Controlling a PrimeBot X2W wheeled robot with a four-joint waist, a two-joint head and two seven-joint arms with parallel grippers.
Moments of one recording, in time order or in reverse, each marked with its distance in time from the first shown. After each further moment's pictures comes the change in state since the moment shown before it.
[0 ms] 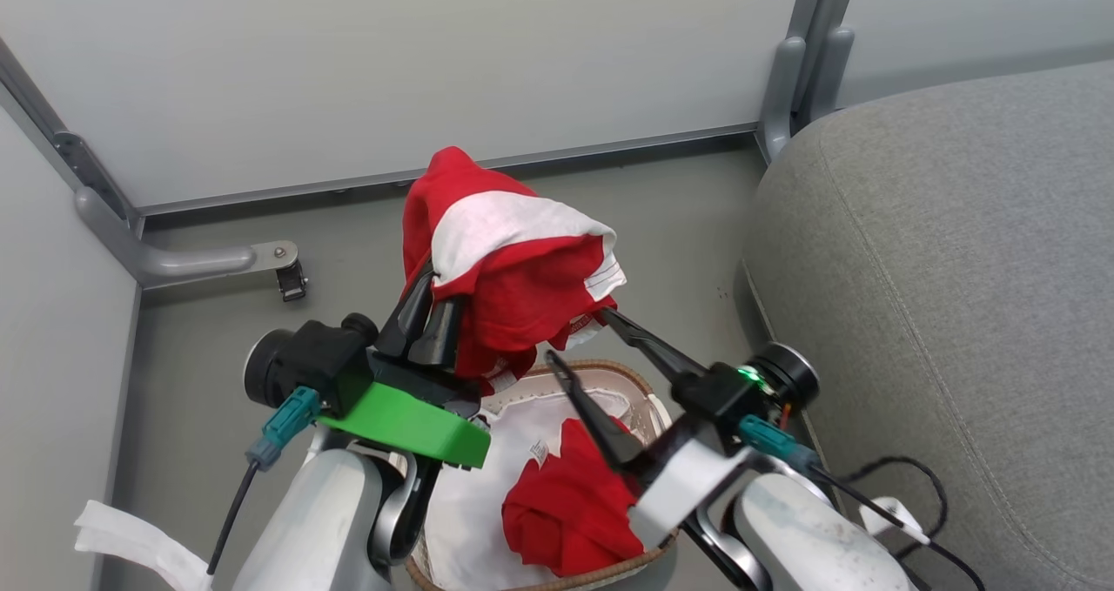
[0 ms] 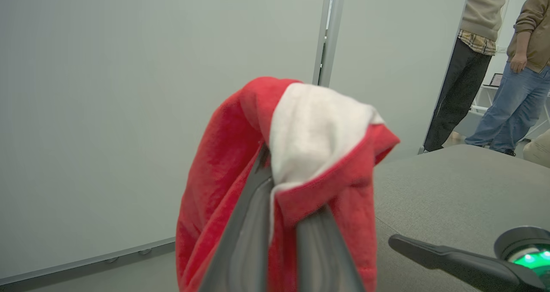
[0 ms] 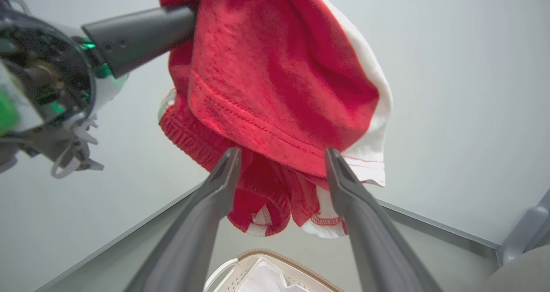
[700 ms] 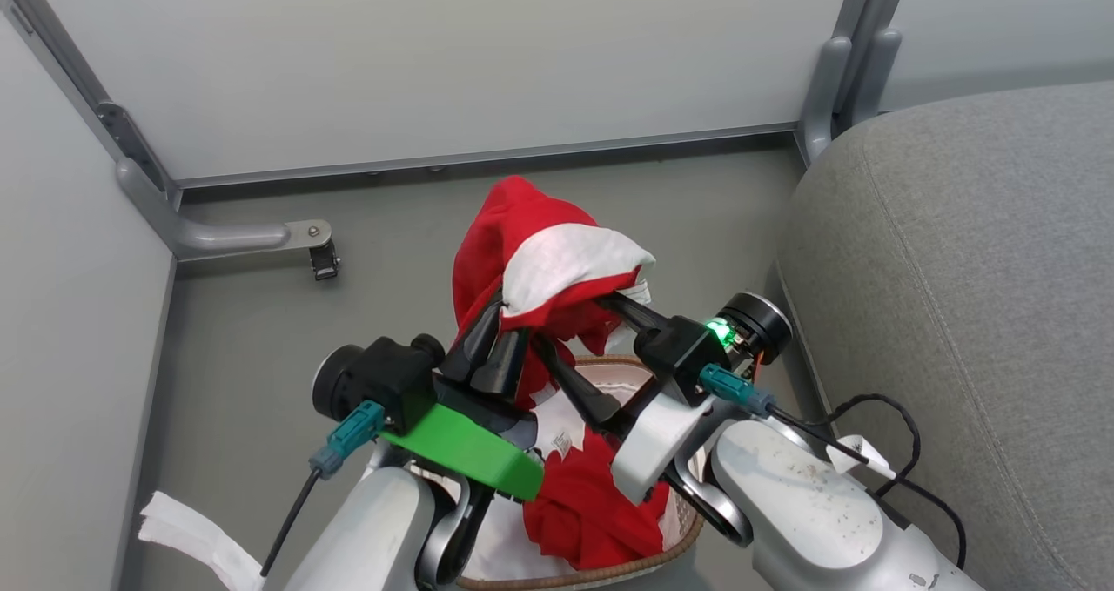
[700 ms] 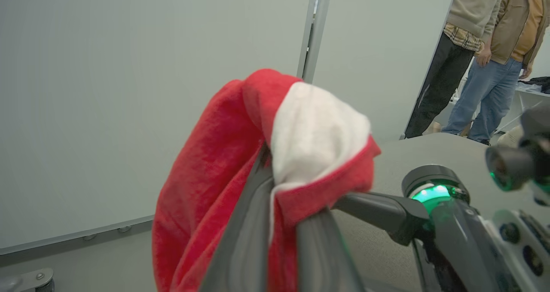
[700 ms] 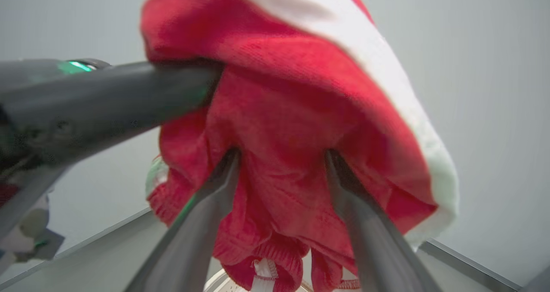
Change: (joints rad) left arm -0.003 -0.014 -0.123 0.027 -0.052 0.000 0.000; right arm -0.183 0.000 0.107 0.143 0.029 0.000 0.000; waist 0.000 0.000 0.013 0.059
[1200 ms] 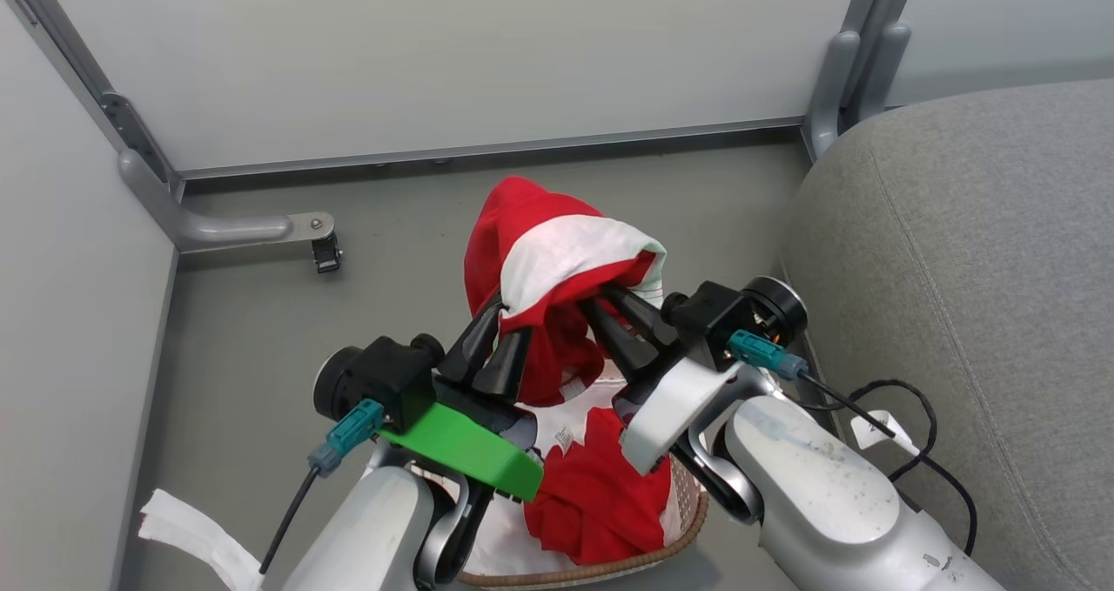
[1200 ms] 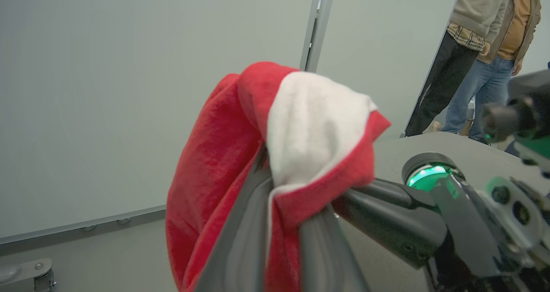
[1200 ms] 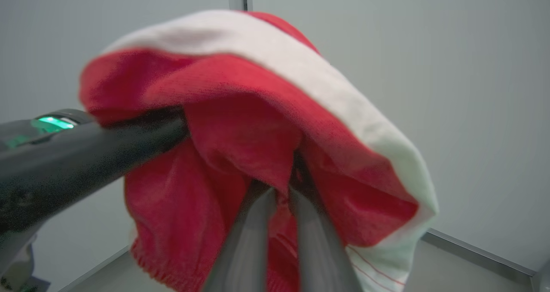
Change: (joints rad) left arm -0.004 0.002 -0.012 0.012 -0.022 0.000 0.000; right arm -0.020 0.000 -0.037 0.004 0.096 0.000 0.000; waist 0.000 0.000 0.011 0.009
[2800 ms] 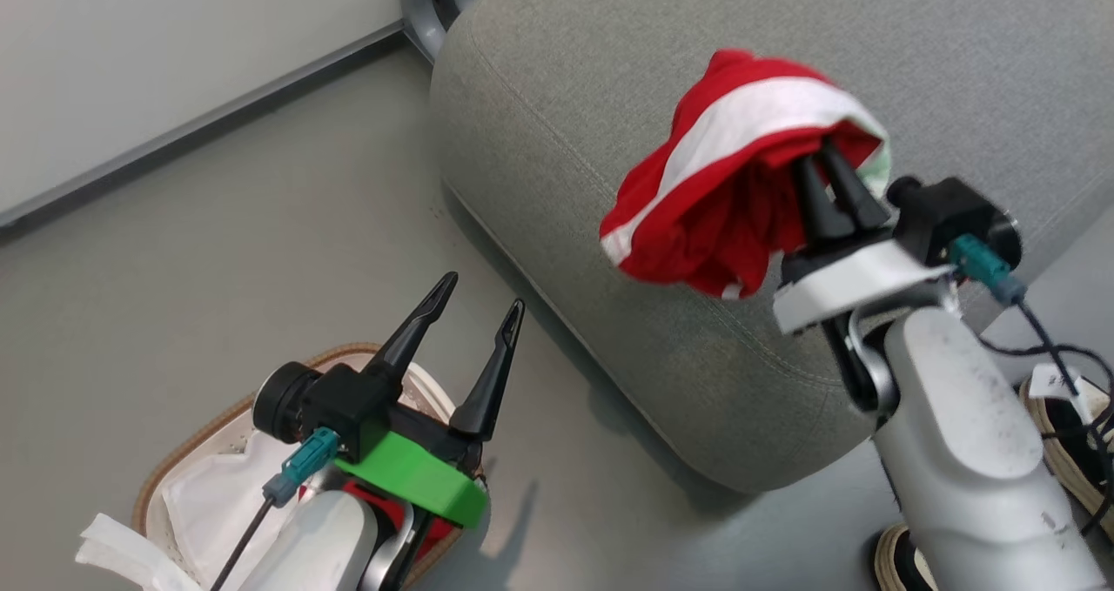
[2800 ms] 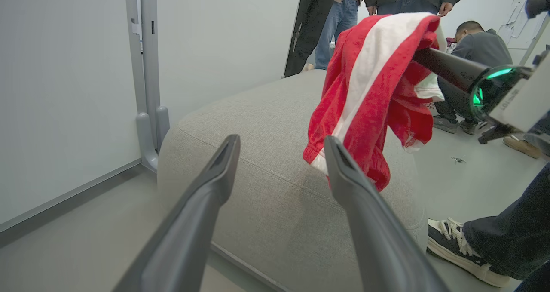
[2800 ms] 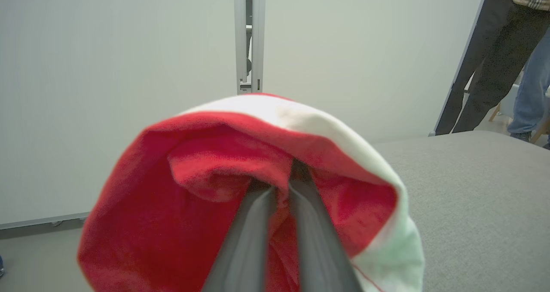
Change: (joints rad) left arm 0.042 0.122 0.002 -0.052 0.046 -0.001 -0.002; right arm 0.035 -0.001 -0.502 -0.107 -0.157 0.000 0.000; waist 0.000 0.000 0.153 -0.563
